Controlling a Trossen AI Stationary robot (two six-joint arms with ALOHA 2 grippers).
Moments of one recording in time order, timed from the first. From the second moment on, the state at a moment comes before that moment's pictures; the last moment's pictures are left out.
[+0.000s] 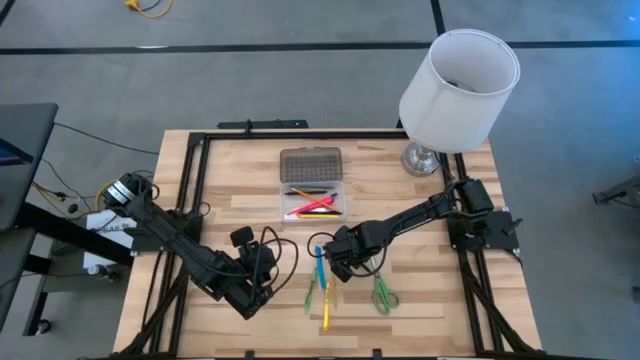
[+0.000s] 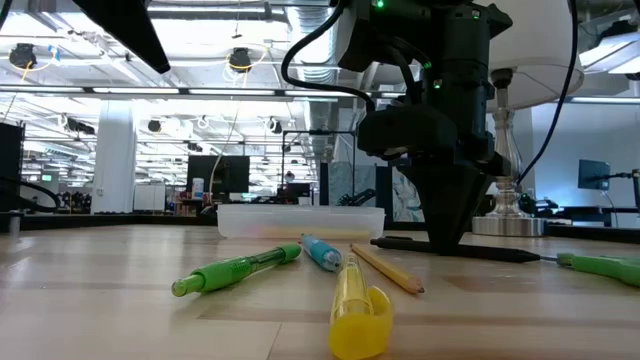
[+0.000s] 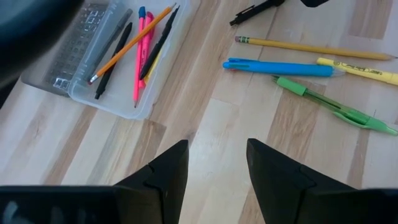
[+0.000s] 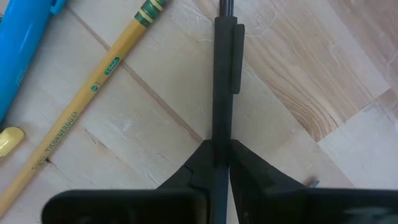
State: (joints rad) left arm -0.67 1.60 1.26 -1.04 -0.68 -0.93; right arm 0.26 2.00 1.32 -0.80 0.00 0.97
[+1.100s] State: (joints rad) left arm -0.67 1.60 1.26 -1.04 -0.69 -0.93; right arm 0.26 2.00 1.32 -0.78 0.00 0.97
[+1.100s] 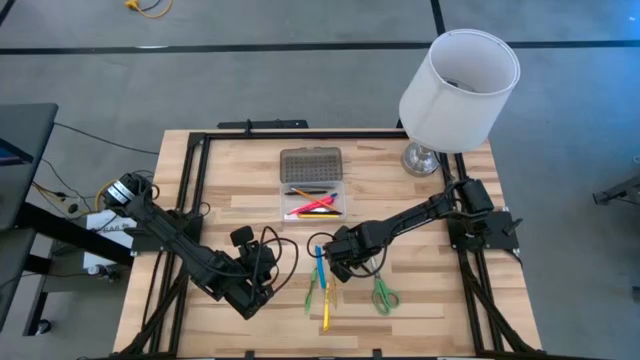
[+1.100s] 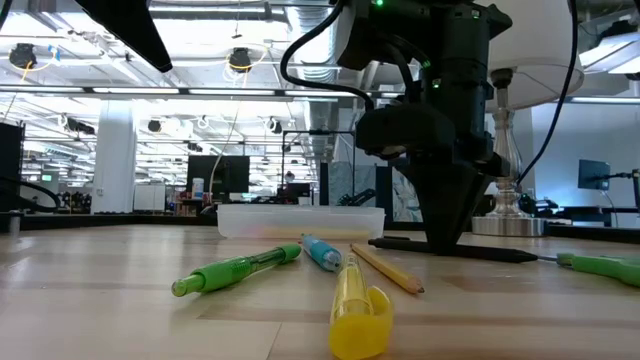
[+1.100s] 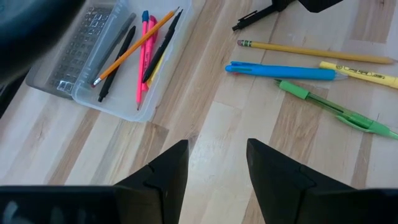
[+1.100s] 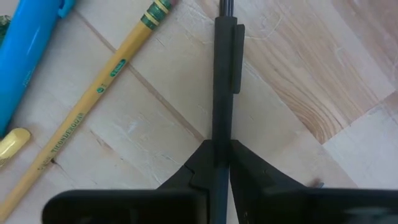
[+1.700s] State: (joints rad) left arm -0.67 1.60 1.26 -1.08 -0.69 -0.93; right arm 0.32 2.00 1.40 -0.90 0.00 0.96
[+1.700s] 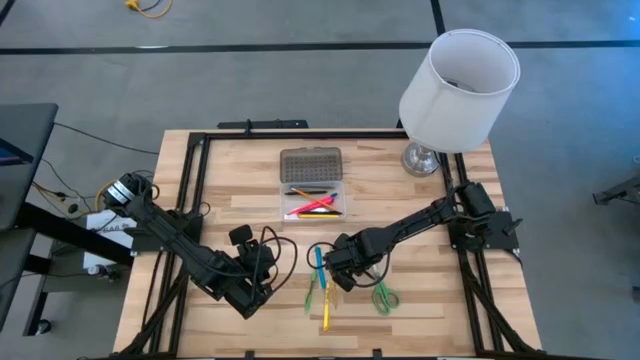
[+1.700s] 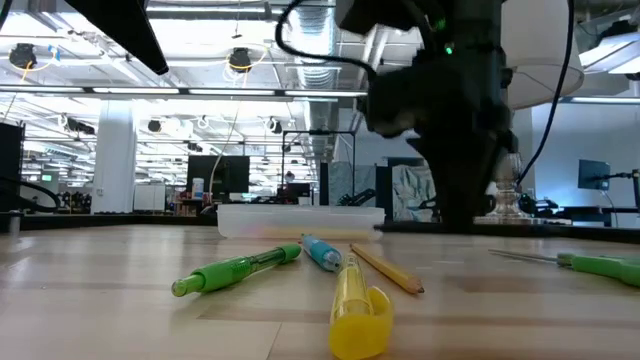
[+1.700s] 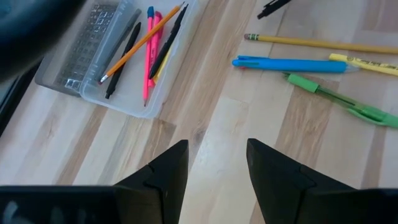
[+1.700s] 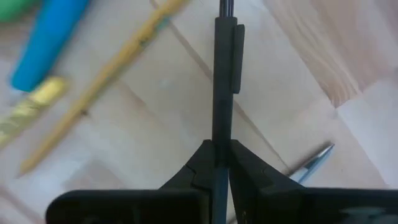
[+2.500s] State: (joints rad) left arm -0.75 1.60 1.26 -1.23 -0.72 -1.10; right arm 0.14 2.00 1.69 -1.01 0.11 0.54
